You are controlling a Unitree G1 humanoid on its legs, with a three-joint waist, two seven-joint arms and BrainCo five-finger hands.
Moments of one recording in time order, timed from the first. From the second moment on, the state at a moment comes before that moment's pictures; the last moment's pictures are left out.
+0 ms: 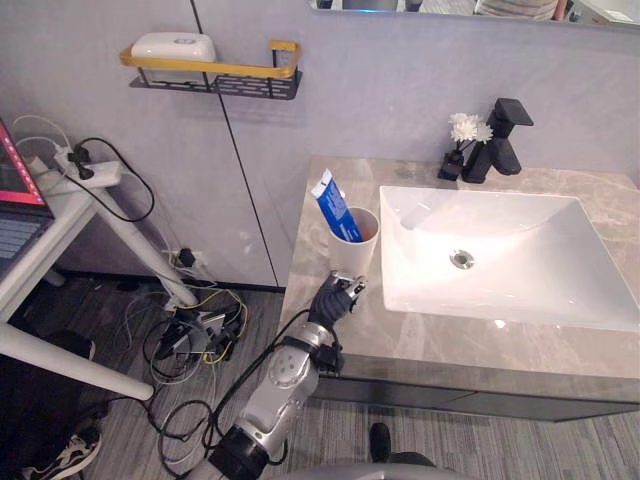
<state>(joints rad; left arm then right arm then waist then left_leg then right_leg) -0.09 0.12 -0.55 0.12 -0.39 -0.20 0.03 0.22 -0.08 -0.31 1.13 0.37 -0.12 -0.08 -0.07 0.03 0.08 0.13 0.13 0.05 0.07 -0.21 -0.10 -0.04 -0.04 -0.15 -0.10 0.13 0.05</state>
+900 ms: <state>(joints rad) -0.35 0.07 -0.40 0.40 -0.37 -0.24 0.14 0.21 -0.07 -0.32 1.13 0.37 -0.12 -0.08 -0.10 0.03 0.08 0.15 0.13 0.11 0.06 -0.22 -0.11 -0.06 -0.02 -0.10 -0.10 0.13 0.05</state>
